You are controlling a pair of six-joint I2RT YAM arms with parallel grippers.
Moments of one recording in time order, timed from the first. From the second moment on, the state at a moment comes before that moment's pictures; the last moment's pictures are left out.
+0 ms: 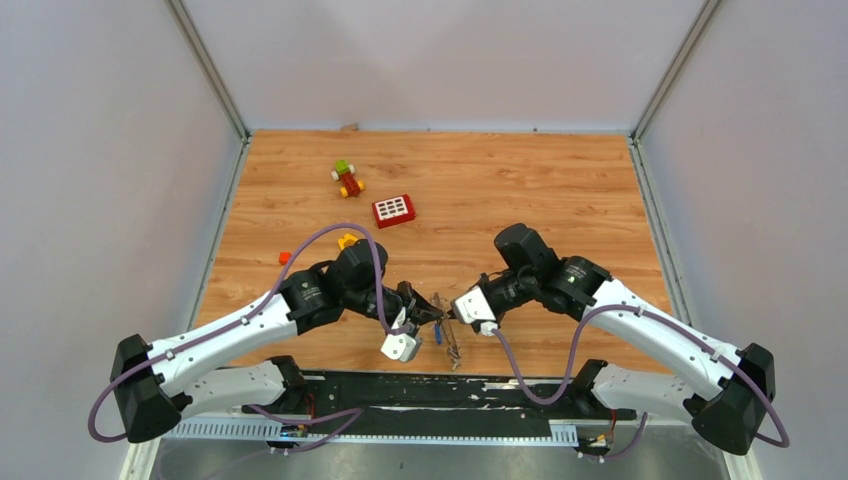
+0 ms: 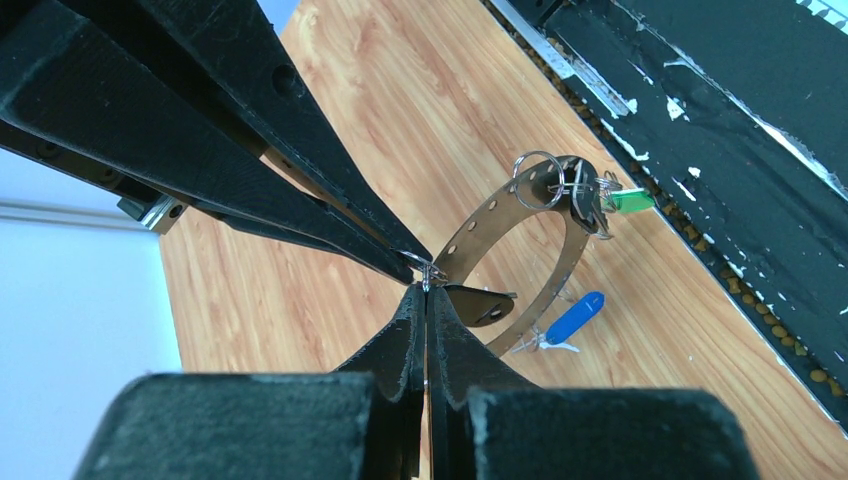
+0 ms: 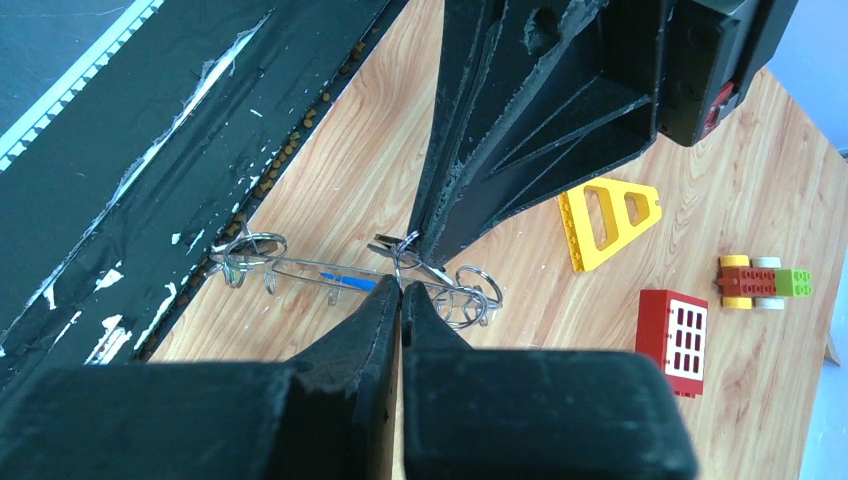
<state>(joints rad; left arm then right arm) -0.97 1.01 0.82 -0.40 0.71 1.20 0.84 1.07 0.93 -0.63 -0.80 -1.15</state>
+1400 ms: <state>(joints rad) -0.97 1.00 0.80 -0.40 0.68 1.24 0.81 1.08 0.95 -0.63 -0.79 -1.03</state>
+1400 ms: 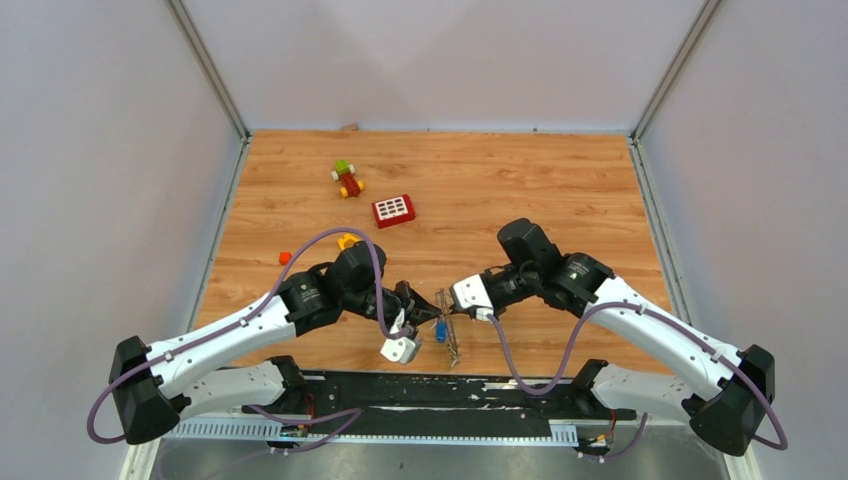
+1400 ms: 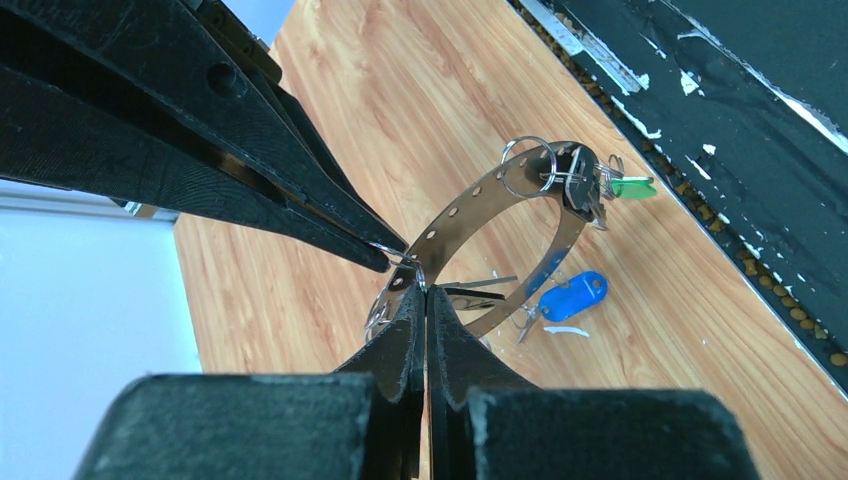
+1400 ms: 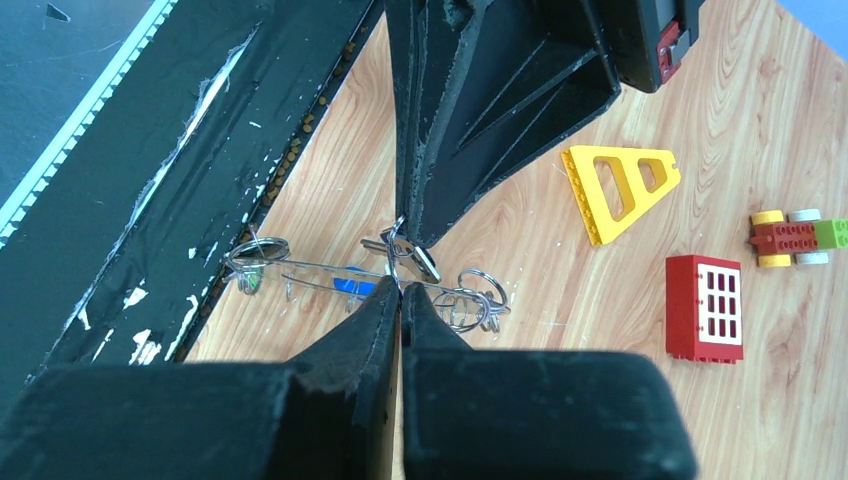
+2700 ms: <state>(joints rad) -0.97 0.99 0.79 -0.24 0.51 1.04 0.71 1.09 0.97 -0.52 -0.81 -0.73</state>
